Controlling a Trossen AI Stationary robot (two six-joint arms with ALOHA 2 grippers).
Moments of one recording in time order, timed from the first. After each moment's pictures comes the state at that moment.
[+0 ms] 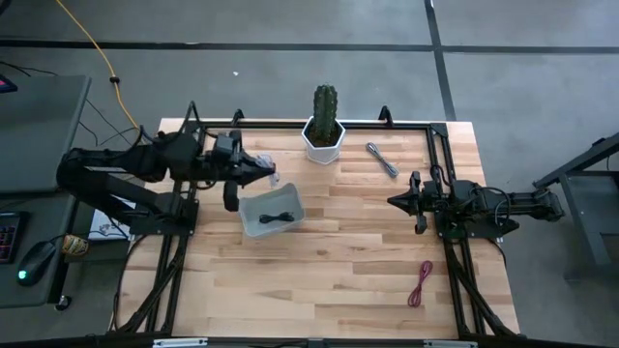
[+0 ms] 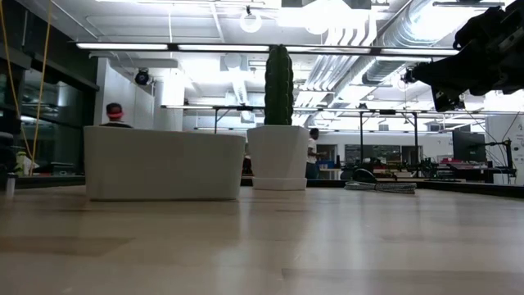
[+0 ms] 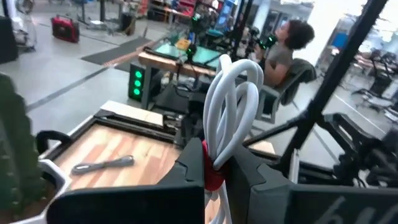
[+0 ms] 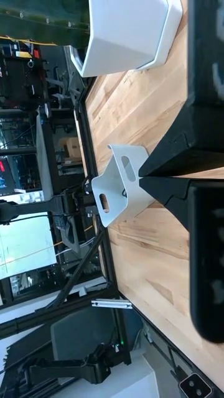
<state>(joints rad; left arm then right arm) 0.03 0.99 1.14 -0.27 -0.15 -0.24 0.03 0.03 0.01 0.02 0.06 0.16</state>
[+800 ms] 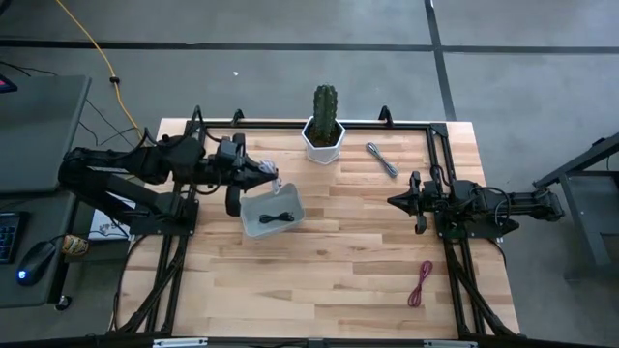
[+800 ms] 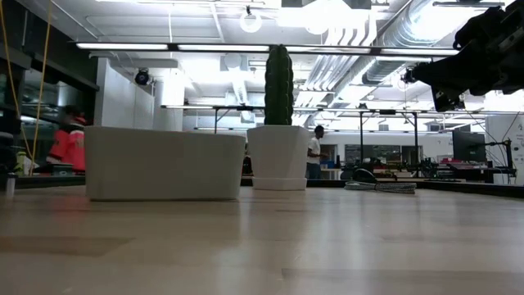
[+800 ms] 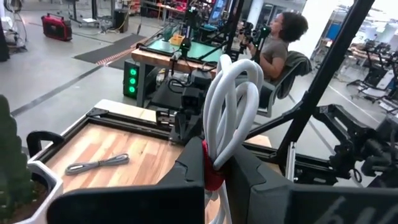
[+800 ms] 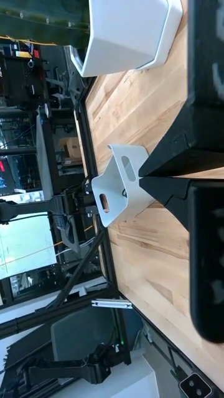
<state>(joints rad) 0.01 1.01 1.14 -0.26 -0.15 -0.22 0.03 0.03 0.01 0.02 0.06 0.16</state>
